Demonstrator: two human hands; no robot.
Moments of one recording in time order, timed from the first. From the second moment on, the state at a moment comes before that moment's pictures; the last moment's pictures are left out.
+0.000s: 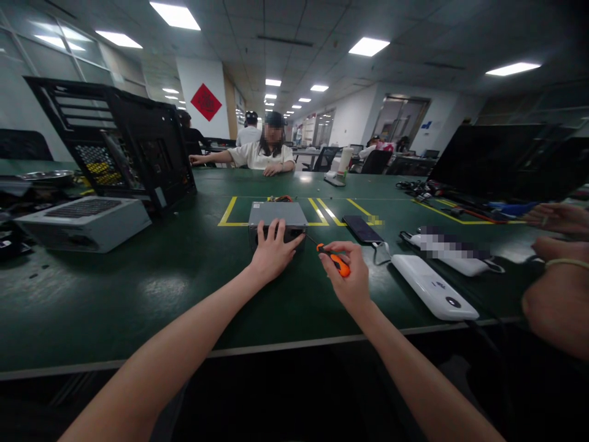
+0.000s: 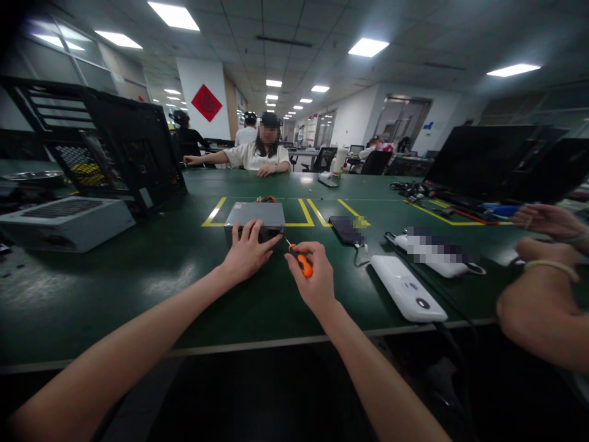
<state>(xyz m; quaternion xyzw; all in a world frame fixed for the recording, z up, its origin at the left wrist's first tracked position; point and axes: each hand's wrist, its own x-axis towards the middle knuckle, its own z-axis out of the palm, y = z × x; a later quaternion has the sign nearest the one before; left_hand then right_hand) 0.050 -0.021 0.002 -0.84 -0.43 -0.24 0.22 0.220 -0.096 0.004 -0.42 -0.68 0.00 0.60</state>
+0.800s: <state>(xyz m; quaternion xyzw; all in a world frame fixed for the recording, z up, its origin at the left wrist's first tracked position) 0.051 -0.017 -0.001 -0.83 -0.43 -0.24 0.25 0.231 -0.104 0.029 -0.47 -0.78 -0.13 0.39</state>
